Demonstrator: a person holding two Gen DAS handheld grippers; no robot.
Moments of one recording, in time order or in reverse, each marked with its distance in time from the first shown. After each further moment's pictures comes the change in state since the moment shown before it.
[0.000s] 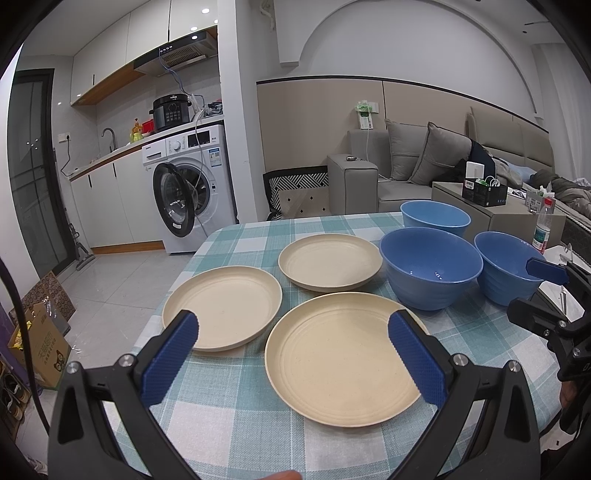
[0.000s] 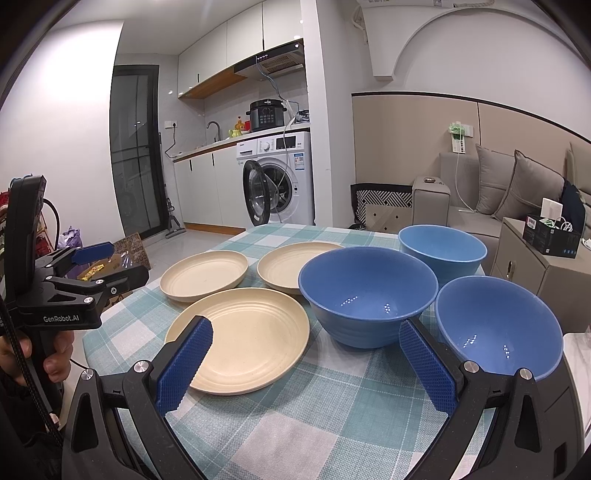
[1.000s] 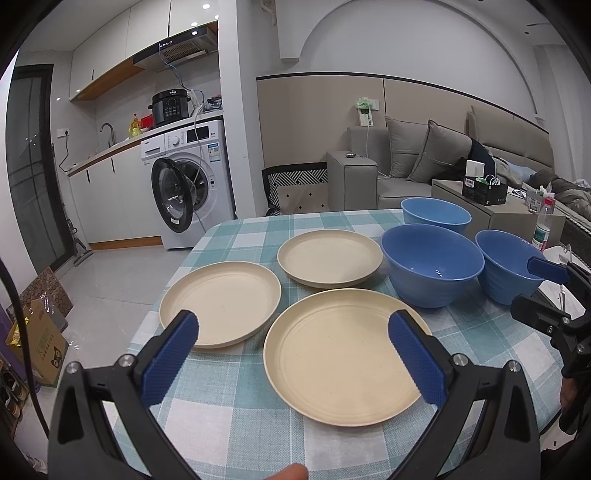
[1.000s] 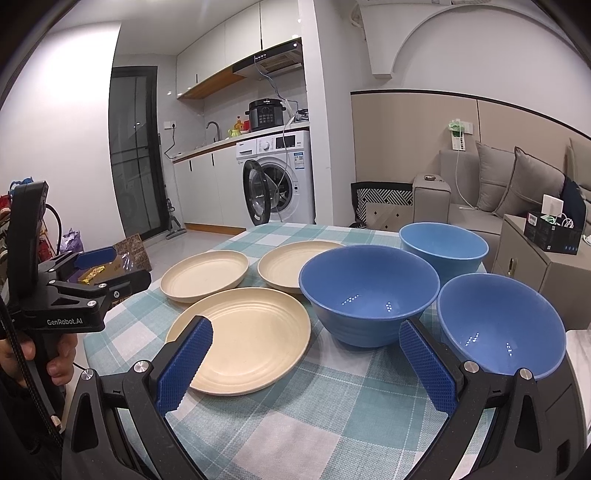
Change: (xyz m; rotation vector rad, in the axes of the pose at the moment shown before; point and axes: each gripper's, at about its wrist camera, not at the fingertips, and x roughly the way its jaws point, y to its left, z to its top) left arm 0.008 0.010 -0.005 -0.008 0.015 -0.009; right arm 0.004 -0.002 0.000 0.012 0.004 0.004
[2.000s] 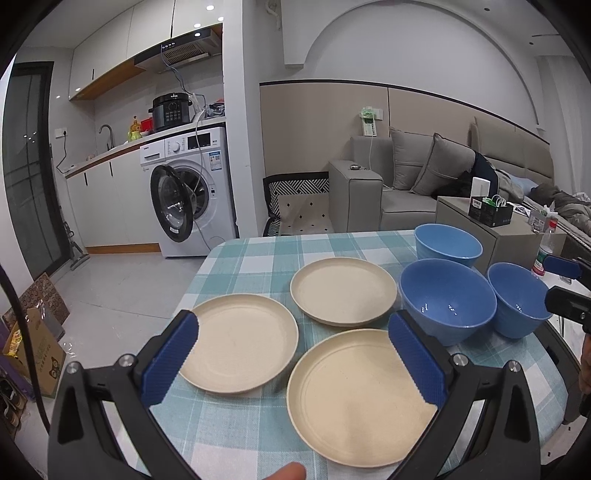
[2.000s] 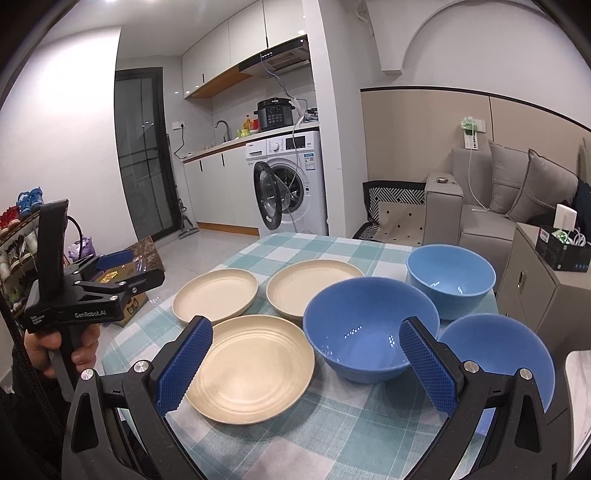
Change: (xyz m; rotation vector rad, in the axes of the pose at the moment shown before) left arm 0.014 0.031 0.056 -0.016 -0.015 -0.018; right arm -0.006 -0.012 0.066 0.000 0.025 0.061
